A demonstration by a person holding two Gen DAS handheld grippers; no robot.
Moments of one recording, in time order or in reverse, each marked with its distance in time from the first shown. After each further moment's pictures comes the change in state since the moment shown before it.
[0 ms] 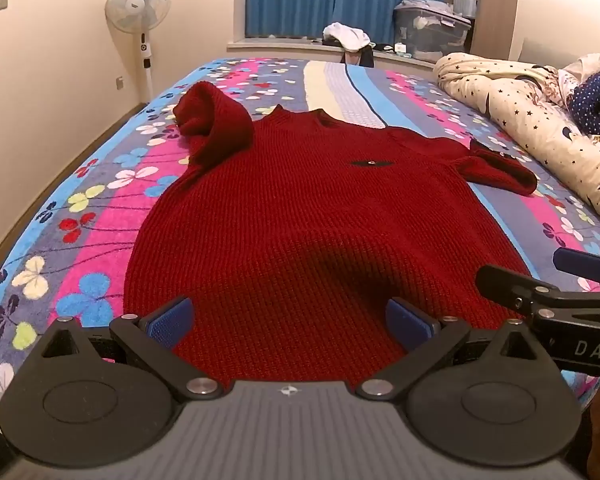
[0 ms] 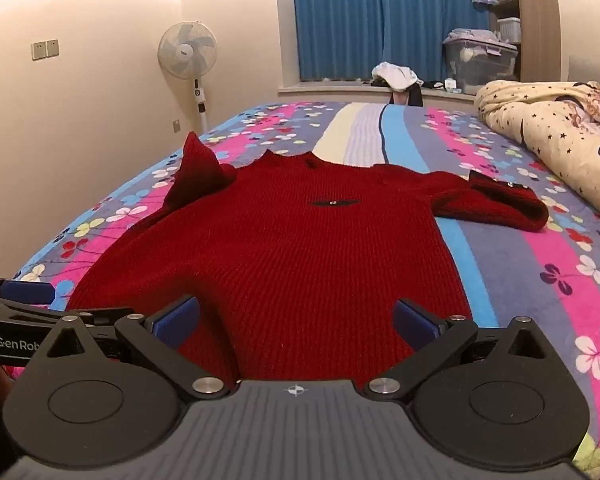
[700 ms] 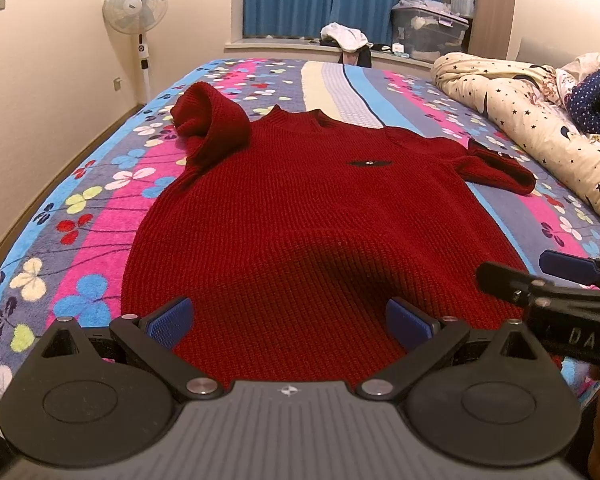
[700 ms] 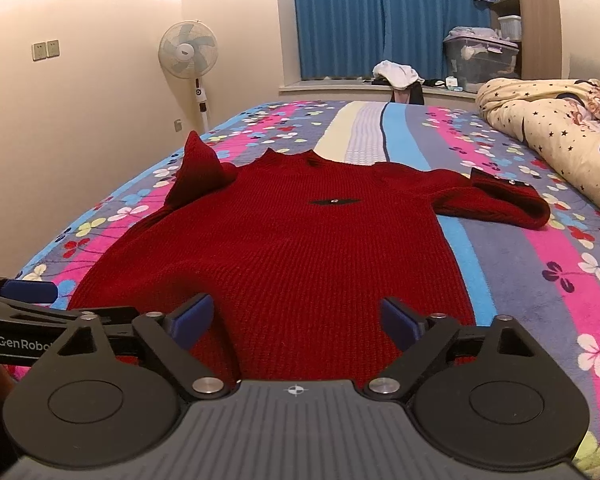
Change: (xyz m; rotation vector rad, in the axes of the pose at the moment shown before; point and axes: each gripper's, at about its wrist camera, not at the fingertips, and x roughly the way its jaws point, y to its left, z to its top) left arm 0.001 -0.002 0.001 0.004 0.002 0.000; right arm 0.006 -0.005 -0.001 0.006 0.007 0.004
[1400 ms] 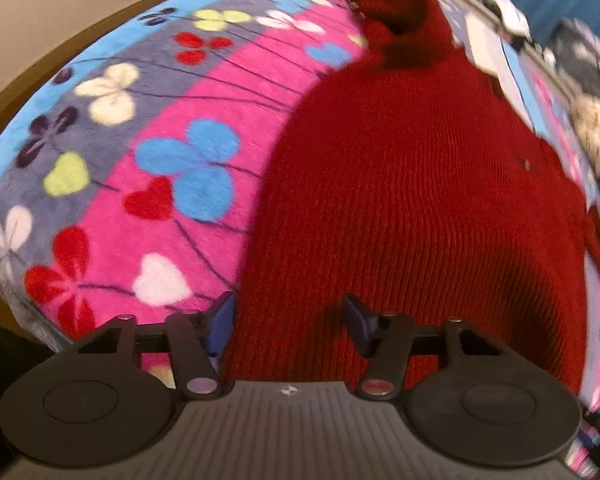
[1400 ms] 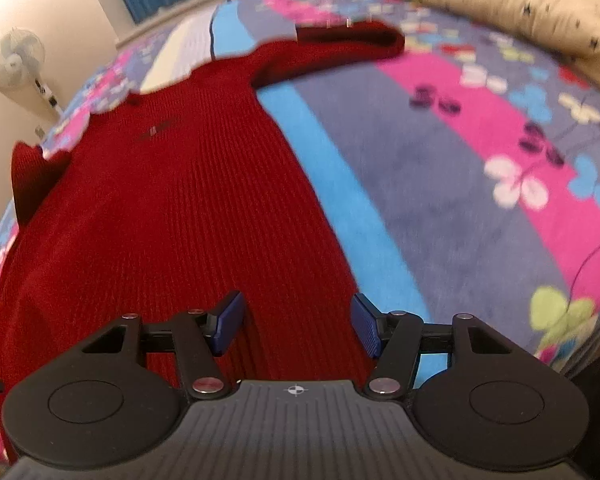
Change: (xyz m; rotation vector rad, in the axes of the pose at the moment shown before) left arm 0.064 0.125 -0.011 -0.470 0.358 0.107; right arm 0.041 -0.107 -0.036 0.465 0.344 -0.243
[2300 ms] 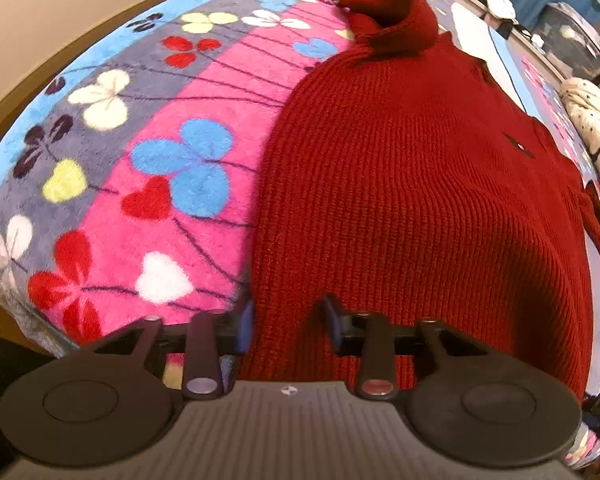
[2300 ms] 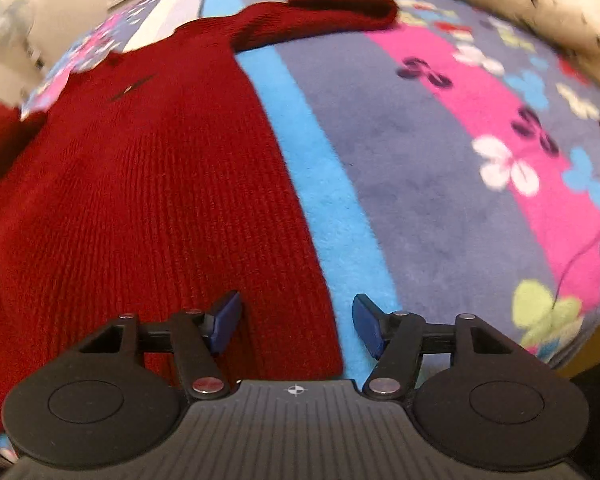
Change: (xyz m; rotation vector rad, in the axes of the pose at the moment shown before) left arm -0.003 0.002 -0.007 0.037 -0.001 -0.010; right arm 0.020 -0.011 0.005 -0.086 0.030 -0.048
